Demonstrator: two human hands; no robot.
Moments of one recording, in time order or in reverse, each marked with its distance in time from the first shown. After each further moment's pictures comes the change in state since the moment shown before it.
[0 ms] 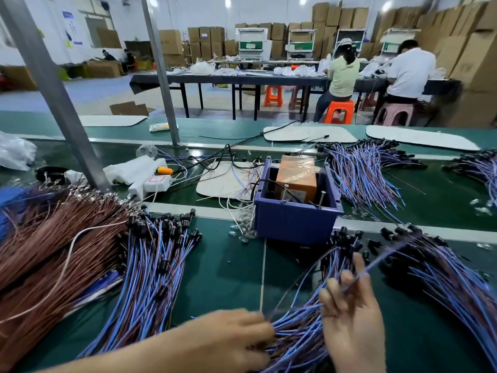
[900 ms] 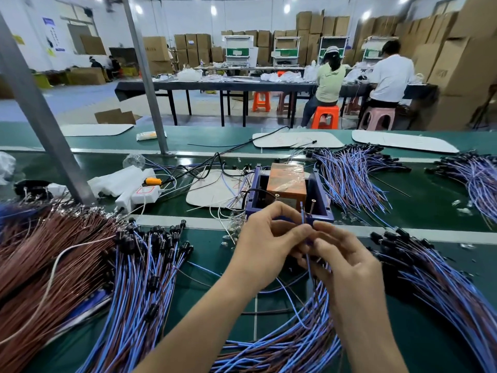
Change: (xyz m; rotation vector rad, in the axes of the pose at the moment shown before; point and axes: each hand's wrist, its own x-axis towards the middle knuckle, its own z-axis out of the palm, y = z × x) left_hand 0.102 -0.025 -0.087 -1.414 0.866 -0.593; right_hand -0.004 -0.026 0.059 -0.648 -0.245 -0.264
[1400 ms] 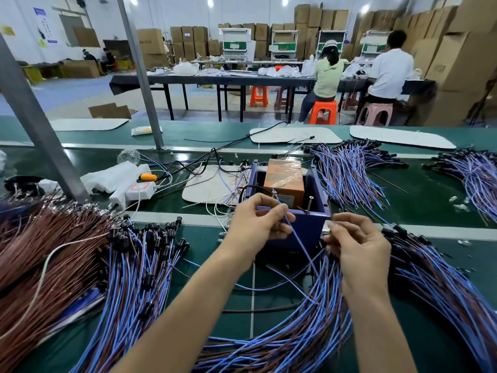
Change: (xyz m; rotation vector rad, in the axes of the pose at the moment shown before) left_hand 0.038 -0.024 -0.015 -0.154 0.117 -0.183; right_hand 0.052 0.015 -0.025 -0.141 0.222 -0.052
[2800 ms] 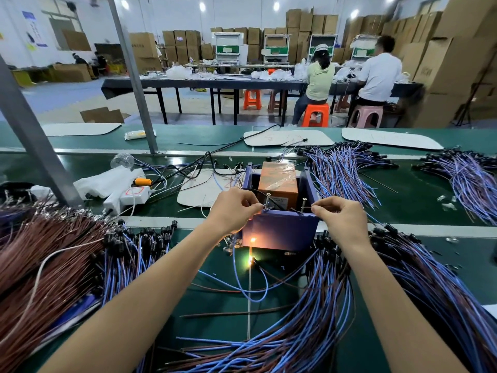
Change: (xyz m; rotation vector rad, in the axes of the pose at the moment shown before) left_hand 0.053 0.003 -0.039 1.031 0.027 0.212; right_hand 0.071 0.005 0.004 -0.685 -0.166 -0.160
